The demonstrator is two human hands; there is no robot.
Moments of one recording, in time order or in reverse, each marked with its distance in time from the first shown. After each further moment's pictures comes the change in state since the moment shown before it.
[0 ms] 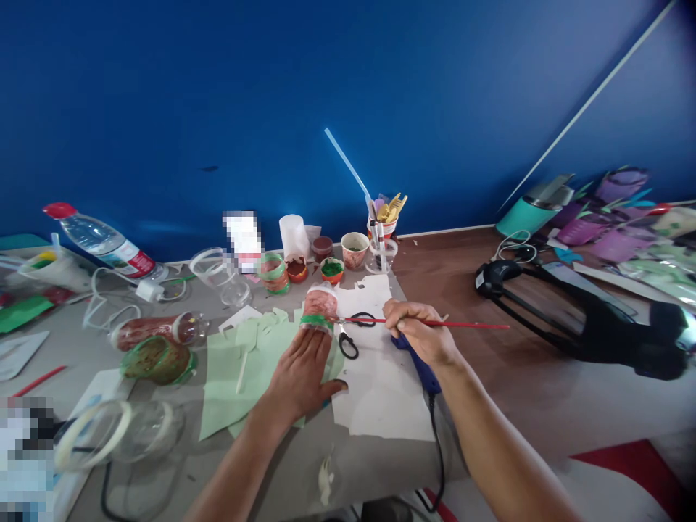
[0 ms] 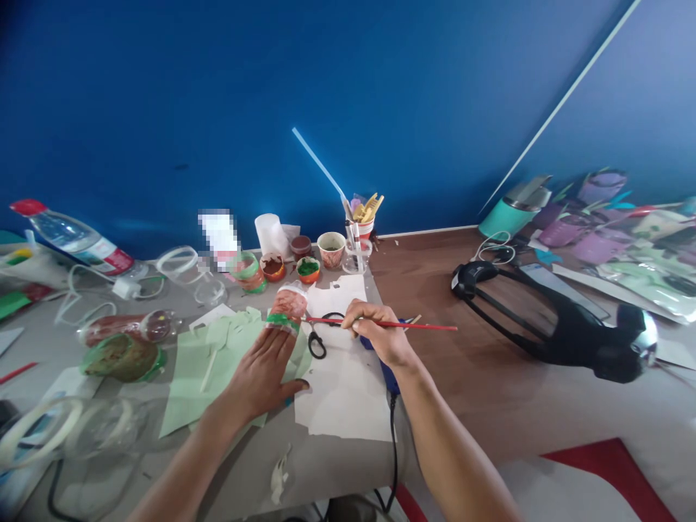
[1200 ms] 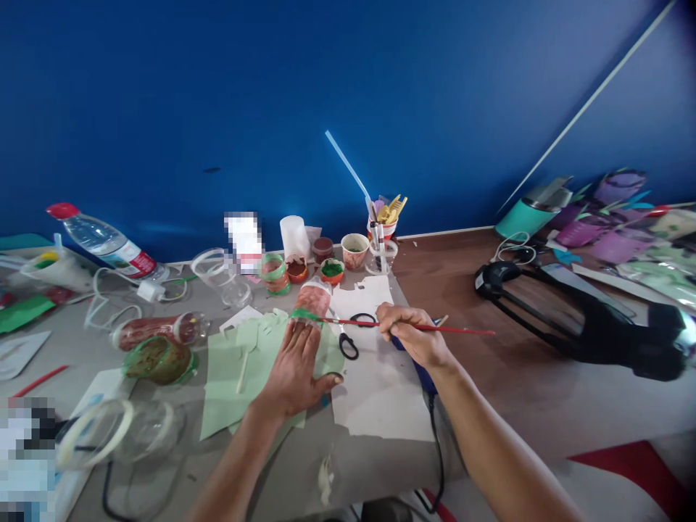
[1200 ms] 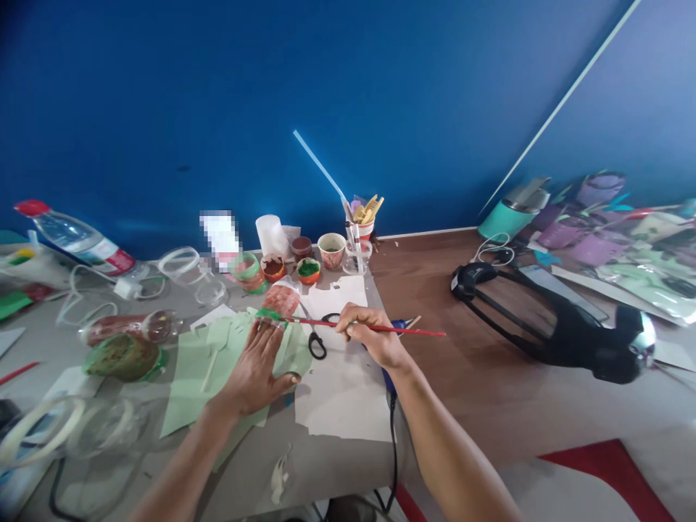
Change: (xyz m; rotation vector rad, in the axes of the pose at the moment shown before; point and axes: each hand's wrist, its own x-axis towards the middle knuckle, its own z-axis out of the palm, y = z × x) left_hand -0.007 -0.018 0.017 -0.023 0.258 0.024; right_hand 0.001 0.008 0.004 0.068 -0.086 -0.050
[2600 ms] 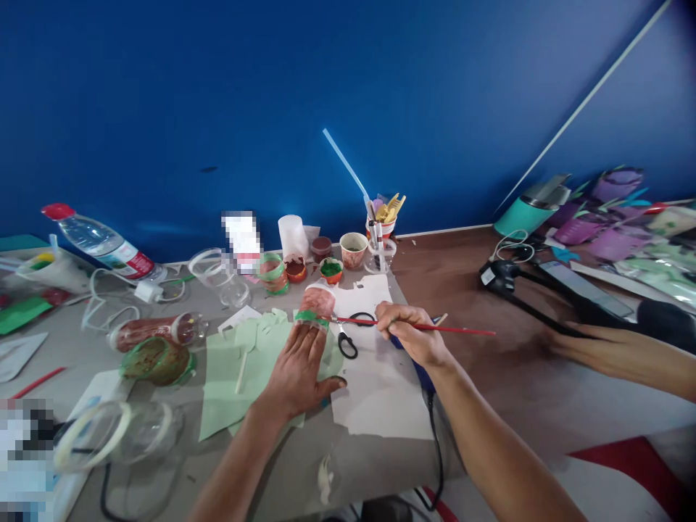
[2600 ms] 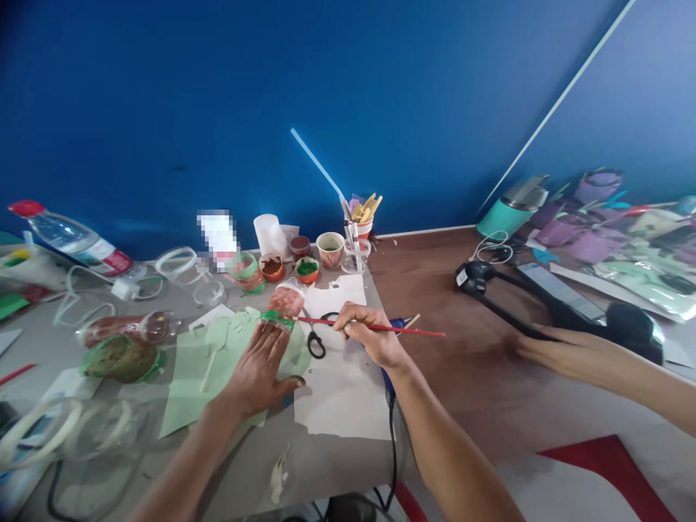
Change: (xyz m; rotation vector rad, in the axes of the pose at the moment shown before) left_hand 0.002 0.006 -0.002 0.029 -0.032 0.048; right_hand 0.000 0.001 -0.001 -0.061 0.049 0.019
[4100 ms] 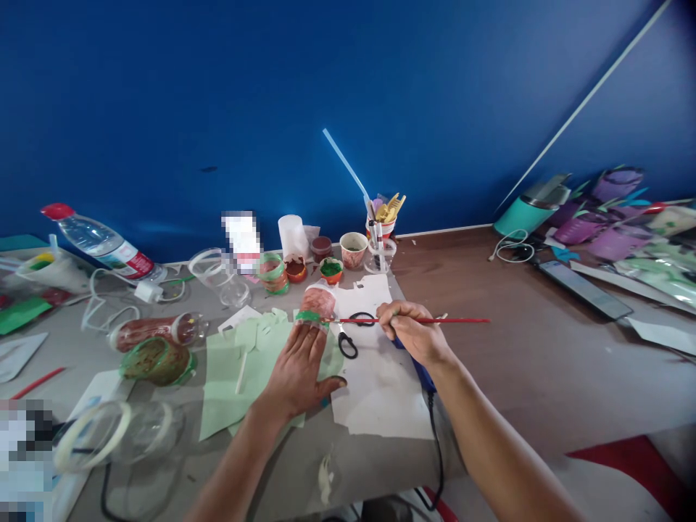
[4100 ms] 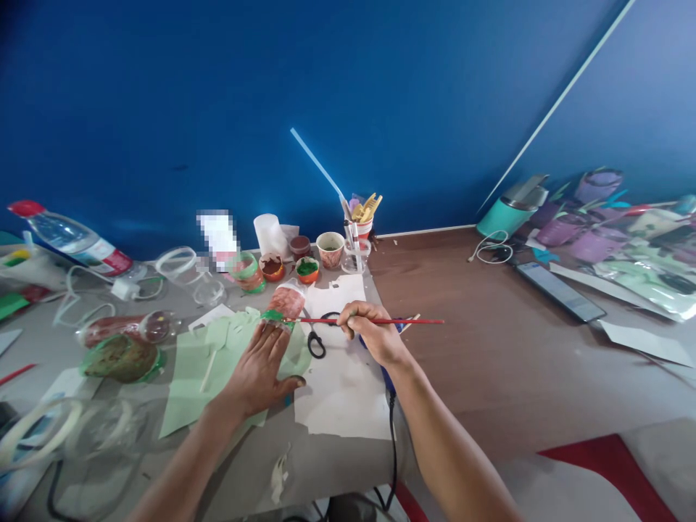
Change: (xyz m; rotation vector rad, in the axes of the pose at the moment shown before) left_hand 0.001 0.000 -0.001 0.021 -0.010 0.017; right_hand 0.004 -0.007 0.005 0.116 0.104 0.124
